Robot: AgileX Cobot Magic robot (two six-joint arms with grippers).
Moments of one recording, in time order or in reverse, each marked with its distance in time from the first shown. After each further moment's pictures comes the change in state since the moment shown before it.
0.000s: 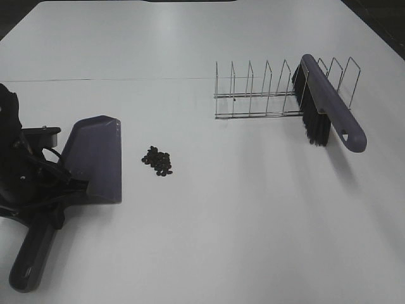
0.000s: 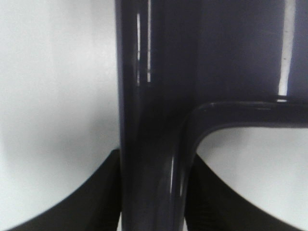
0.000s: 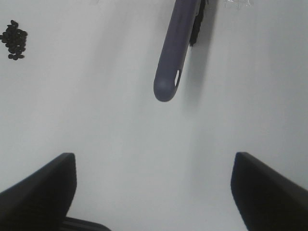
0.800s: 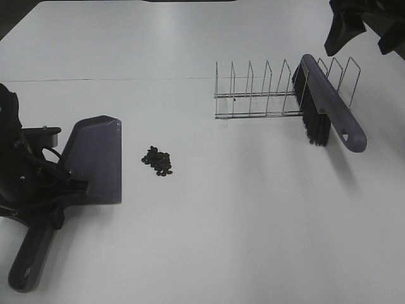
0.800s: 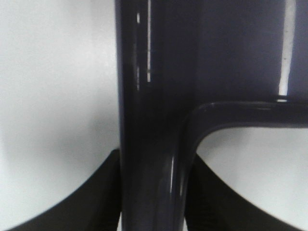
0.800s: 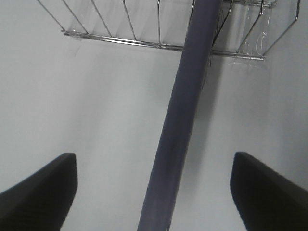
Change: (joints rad) left arm 0.000 0.000 0.000 0.001 0.002 0.009; right arm 0.000 0.695 -0.541 0.000 -0.009 -0.027
